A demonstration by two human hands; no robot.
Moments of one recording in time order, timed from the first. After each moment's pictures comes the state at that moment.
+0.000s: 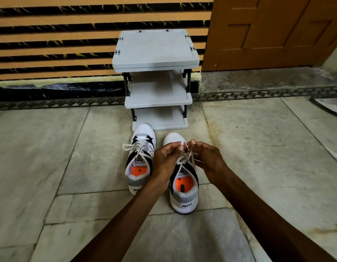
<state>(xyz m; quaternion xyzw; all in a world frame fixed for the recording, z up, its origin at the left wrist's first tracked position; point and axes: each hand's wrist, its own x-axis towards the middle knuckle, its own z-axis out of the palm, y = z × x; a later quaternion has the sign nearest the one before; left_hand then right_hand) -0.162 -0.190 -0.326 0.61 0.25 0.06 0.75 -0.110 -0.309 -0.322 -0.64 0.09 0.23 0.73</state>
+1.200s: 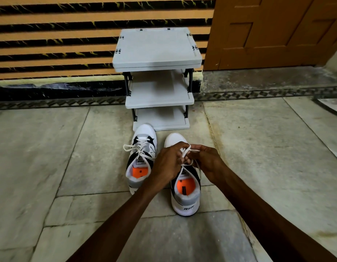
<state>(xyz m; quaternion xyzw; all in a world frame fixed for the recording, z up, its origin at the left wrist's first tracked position) -0.155 -0.170 -0.333 0.92 0.06 0.03 0.40 -0.094 -0.302 -0.338 -0.63 0.11 0.29 0.71</state>
